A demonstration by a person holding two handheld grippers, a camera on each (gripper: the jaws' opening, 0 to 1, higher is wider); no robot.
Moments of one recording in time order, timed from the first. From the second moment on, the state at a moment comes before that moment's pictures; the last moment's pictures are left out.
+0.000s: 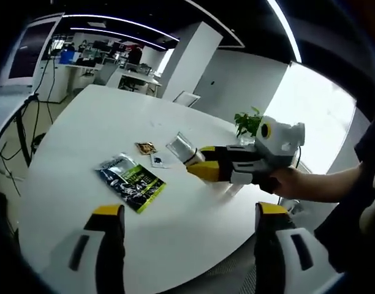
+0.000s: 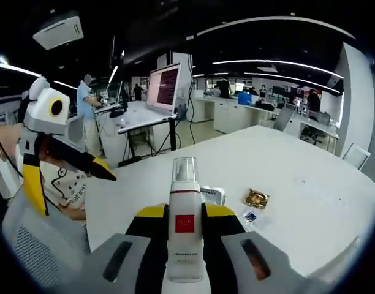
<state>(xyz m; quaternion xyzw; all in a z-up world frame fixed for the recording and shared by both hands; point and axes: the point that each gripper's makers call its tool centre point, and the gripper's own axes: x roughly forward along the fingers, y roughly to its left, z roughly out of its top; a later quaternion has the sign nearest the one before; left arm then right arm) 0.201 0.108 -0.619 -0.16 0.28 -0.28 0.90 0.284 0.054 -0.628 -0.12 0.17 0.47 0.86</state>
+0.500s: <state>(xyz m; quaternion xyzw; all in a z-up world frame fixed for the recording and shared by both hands) 0.199 0.092 -0.603 -0.18 0.28 -0.29 0.90 0.247 0.043 -0.615 -0.11 0.15 0.47 0.86</state>
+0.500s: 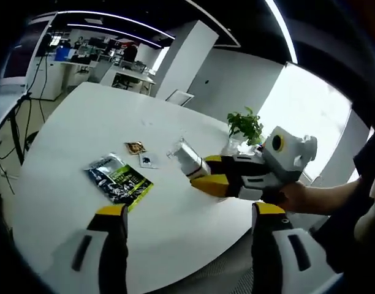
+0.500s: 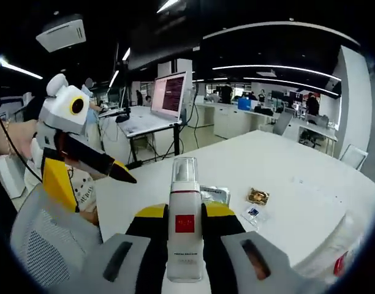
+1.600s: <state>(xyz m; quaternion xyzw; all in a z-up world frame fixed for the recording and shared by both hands) 0.220 0.015 -0.557 -0.31 0.25 -0.37 0.84 0.204 0.012 -0.552 -0.04 0.10 0.42 0.90</state>
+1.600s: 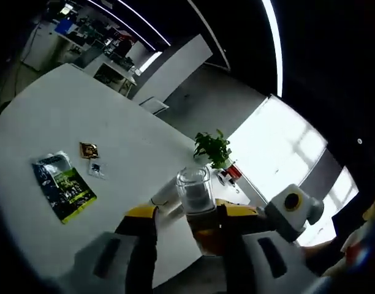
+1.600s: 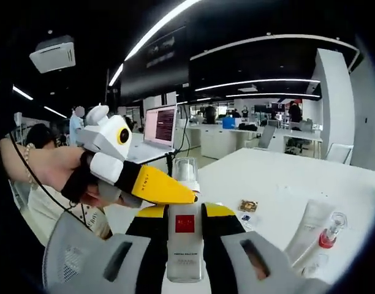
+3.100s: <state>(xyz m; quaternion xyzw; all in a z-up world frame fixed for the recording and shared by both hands) 0.153 -0.046 -0.448 -0.02 0.13 -0.66 0.74 0.148 -0.010 -0.473 0.08 0.08 0.68 0.73</state>
